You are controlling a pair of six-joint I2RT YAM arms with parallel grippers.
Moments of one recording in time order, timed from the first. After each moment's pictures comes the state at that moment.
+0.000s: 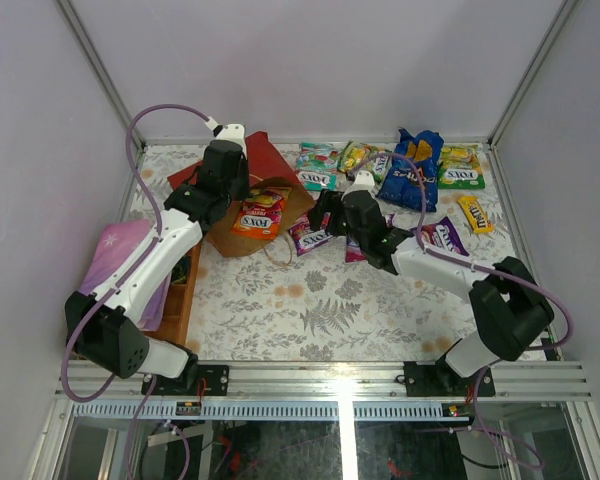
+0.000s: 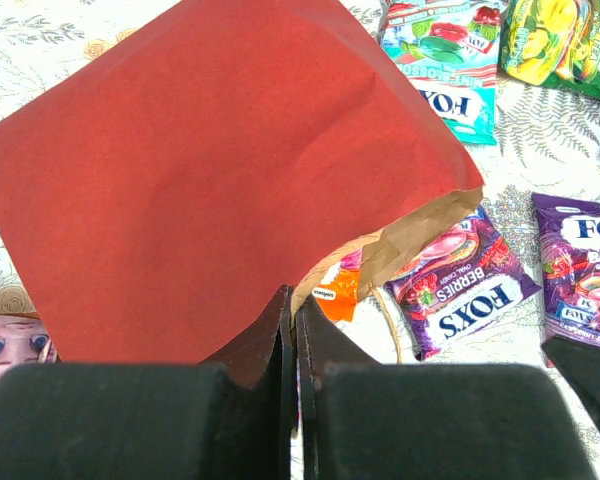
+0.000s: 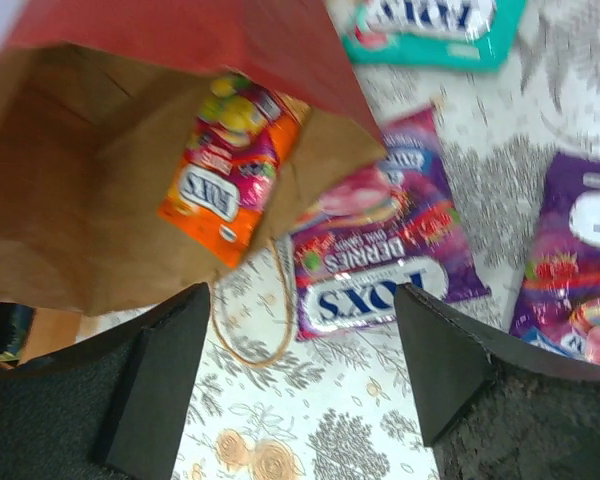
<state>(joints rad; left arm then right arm) -0.41 1.41 1.34 -0.48 -0.28 -0.23 0.68 1.58 0.95 0.16 0.18 0.63</state>
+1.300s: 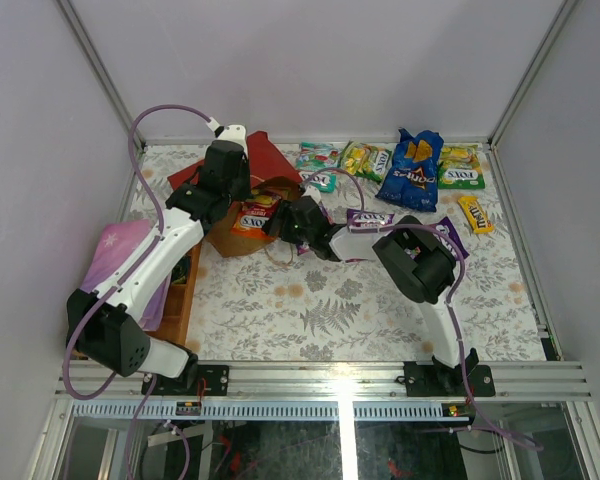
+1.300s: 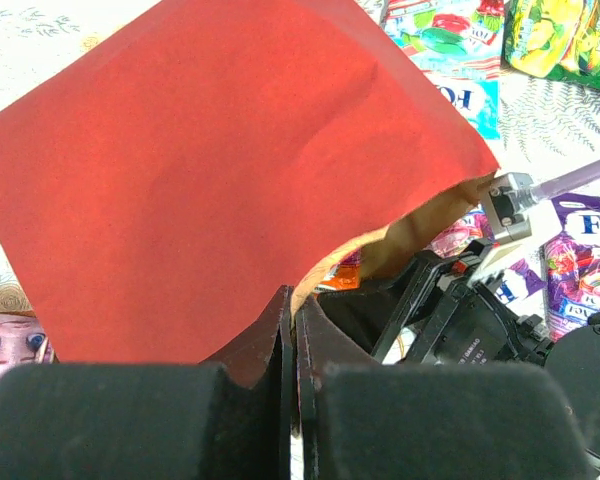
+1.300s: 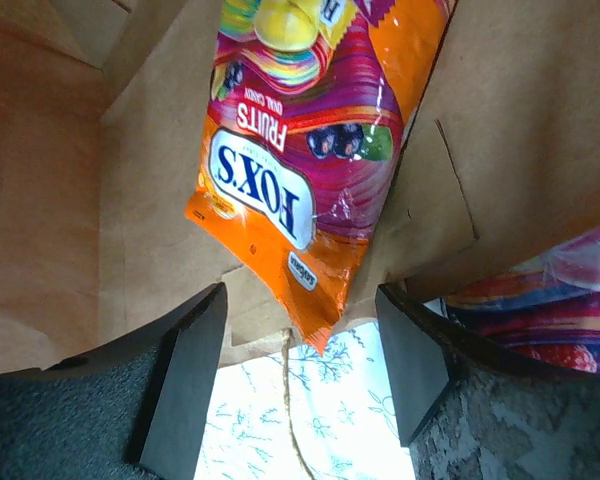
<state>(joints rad) -0.41 1.42 1.34 -0.49 -0.28 -0.23 0.78 2.16 1.30 0.34 0.05 0.88</state>
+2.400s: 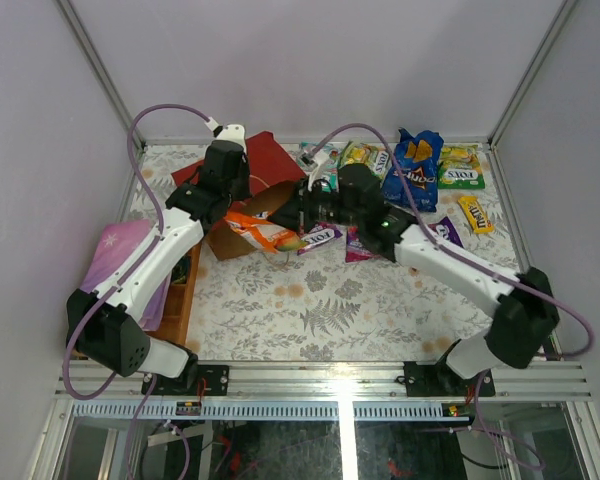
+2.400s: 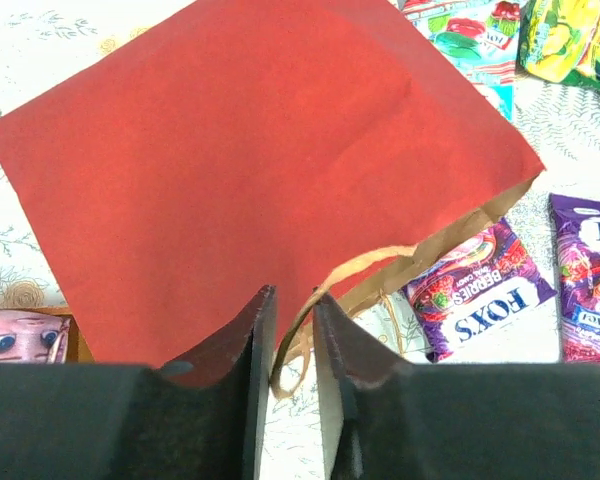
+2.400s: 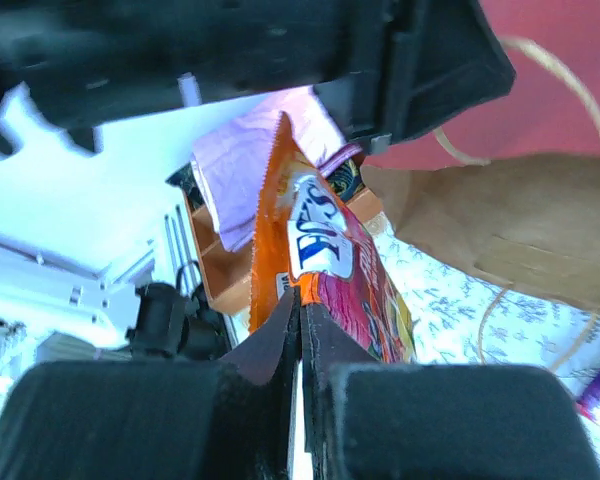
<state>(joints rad) -0.41 1.42 1.34 -0.49 -0.30 -0.23 0.78 1.58 1.24 0.13 -0.45 0.51</state>
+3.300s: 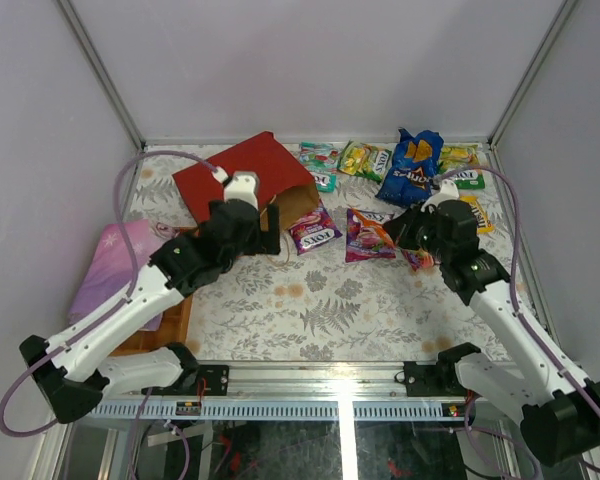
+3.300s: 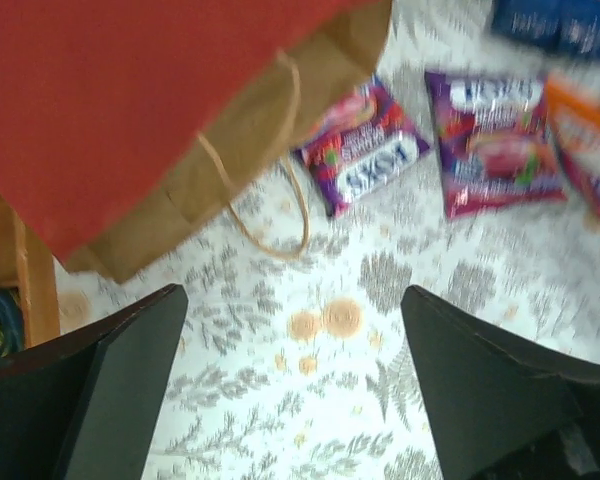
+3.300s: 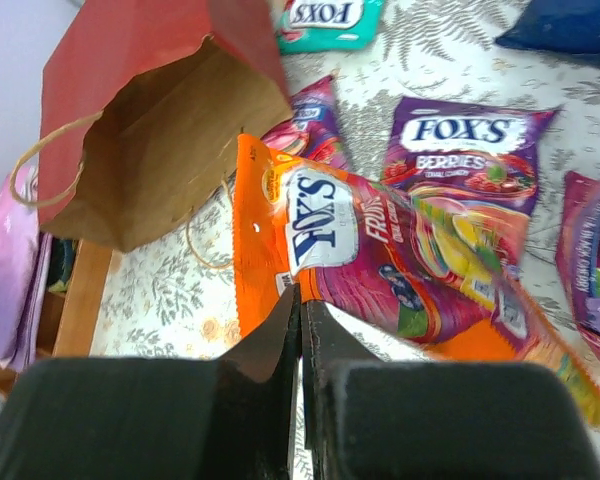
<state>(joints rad) -0.76 1.10 1.19 -0.67 -0.44 -0.45 0.34 0.96 0.79 -0.24 -0.17 0.54</state>
